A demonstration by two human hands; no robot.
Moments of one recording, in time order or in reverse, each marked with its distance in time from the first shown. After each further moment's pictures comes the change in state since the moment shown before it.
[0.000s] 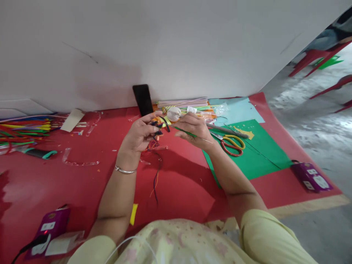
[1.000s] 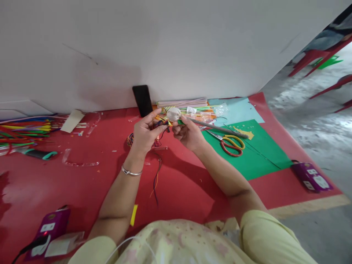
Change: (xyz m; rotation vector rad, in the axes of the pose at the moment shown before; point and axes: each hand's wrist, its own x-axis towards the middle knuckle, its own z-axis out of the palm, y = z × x) left_hand 0.010 -0.030 0.016 0.294 0.219 0.366; right_hand 0.020 -0.031 0.041 1.257 0.467 1.085
